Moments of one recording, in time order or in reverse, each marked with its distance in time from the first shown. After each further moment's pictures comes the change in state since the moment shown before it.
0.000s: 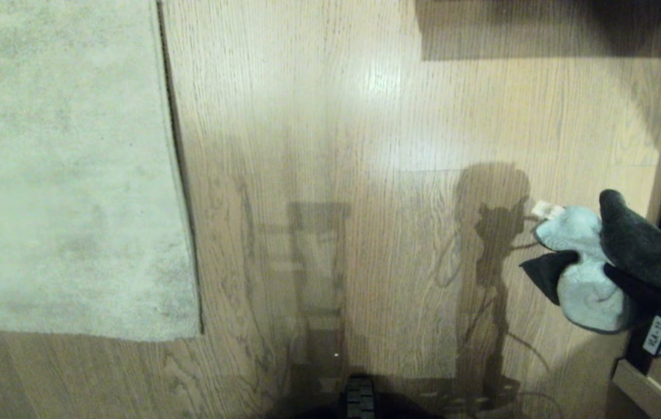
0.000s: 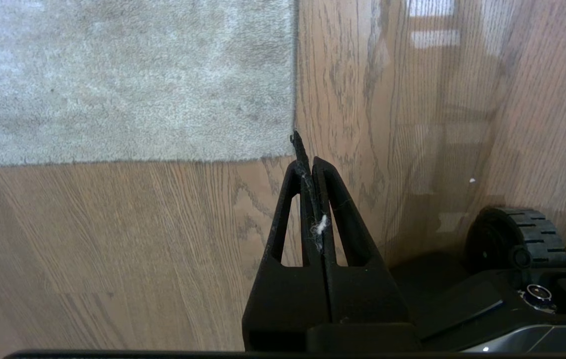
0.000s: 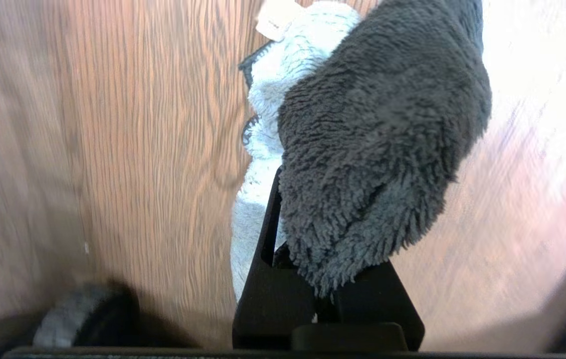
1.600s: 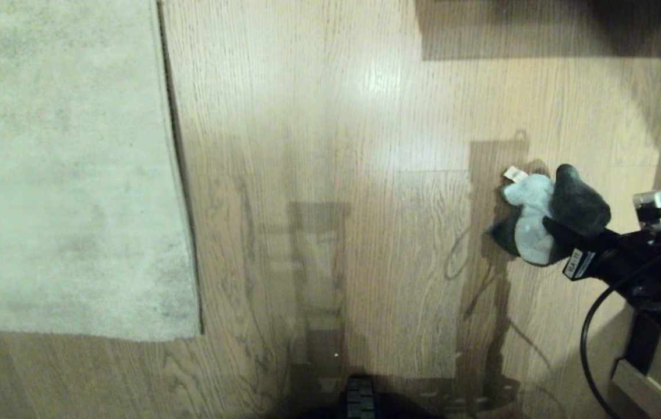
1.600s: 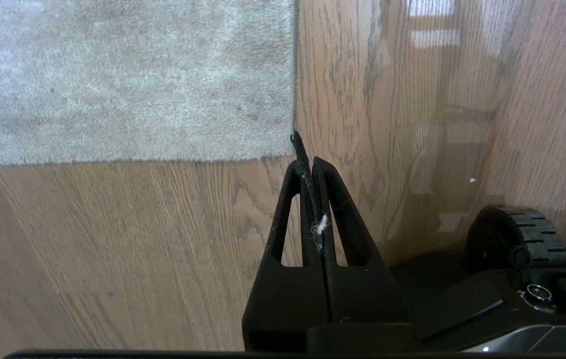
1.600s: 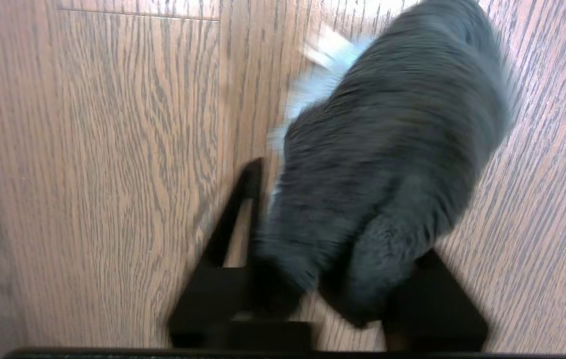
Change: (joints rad) left arm 0.000 0.000 0.000 0.000 0.000 -0.001; right arm -0.031 0.540 -0.123 -0.536 -0.001 0.054
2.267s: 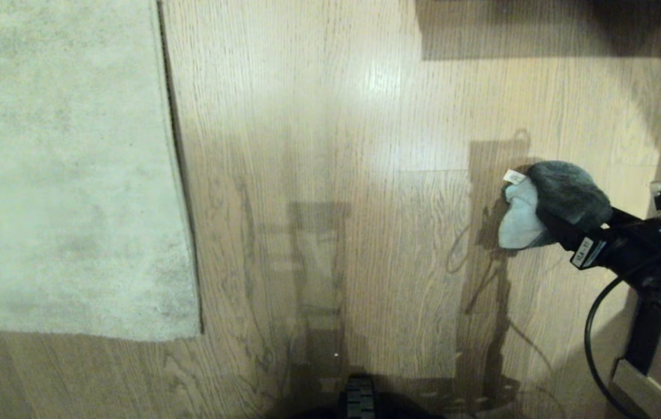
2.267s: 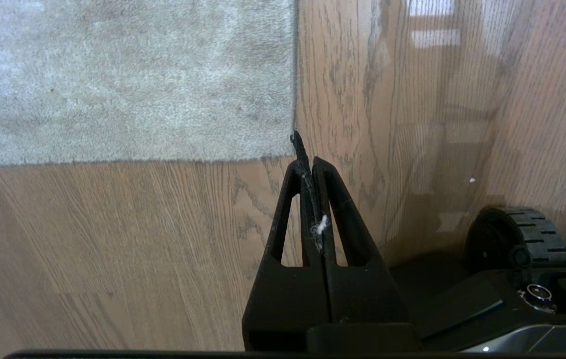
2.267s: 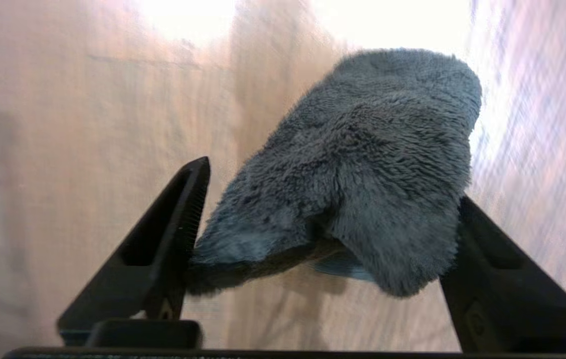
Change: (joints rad) left arm 0.000 0.000 0.000 0.000 -0.001 0.000; right arm -0.014 -0.047 -0.026 0.001 0.043 0.019
